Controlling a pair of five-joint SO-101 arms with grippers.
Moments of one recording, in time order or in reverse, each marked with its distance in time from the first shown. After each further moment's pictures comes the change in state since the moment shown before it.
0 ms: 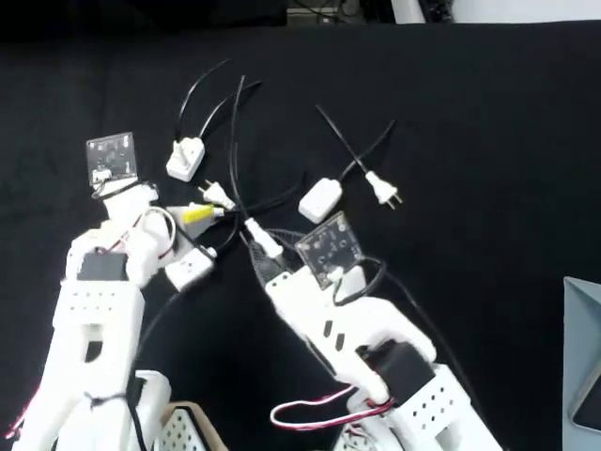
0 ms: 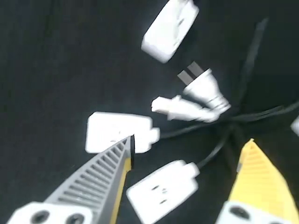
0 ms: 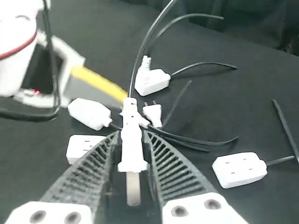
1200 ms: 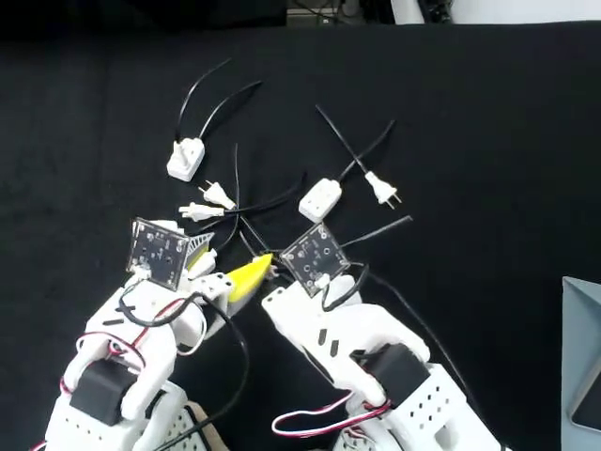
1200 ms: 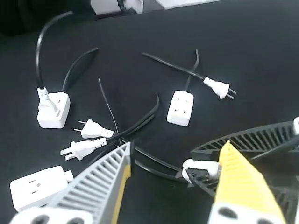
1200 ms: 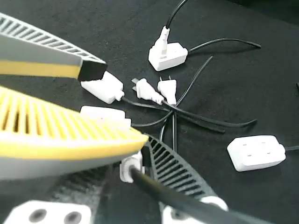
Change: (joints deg) left arm 21.8 -46.8 12.9 15.2 -8.8; right arm -2.5 -0.4 1.5 6.5 -0.3
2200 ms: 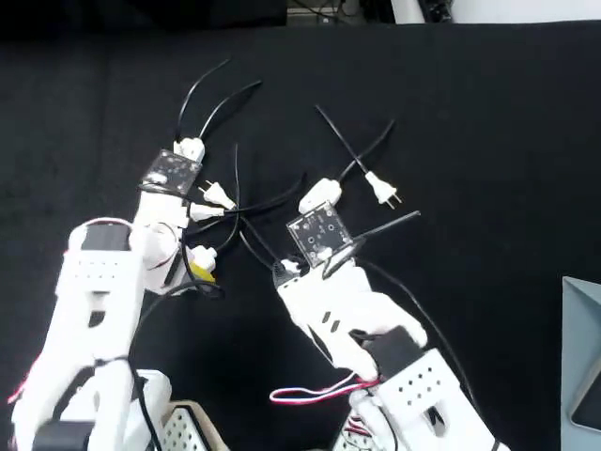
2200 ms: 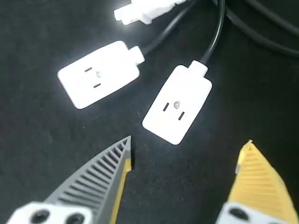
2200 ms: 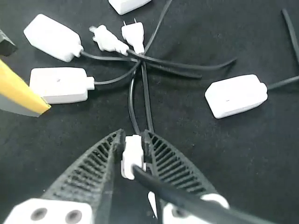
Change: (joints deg) left arm -22.5 62.5 -22.3 6.1 -25.1; right arm 8.0 10.7 0.0 0.3 0.0
